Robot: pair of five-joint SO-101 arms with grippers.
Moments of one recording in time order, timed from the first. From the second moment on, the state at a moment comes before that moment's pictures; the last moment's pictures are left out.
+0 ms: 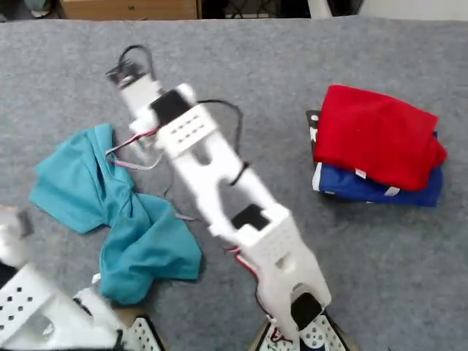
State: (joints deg) left arm -55.7 -63.4 42.5 76.9 -23.7; right arm -41.1 42.1 -51.9 94.2 -0.7
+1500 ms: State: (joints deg) left arm -37.5 -63.0 67.3 60.1 -22.9; right arm -13.6 50.7 -43.4 100.7 -12.0
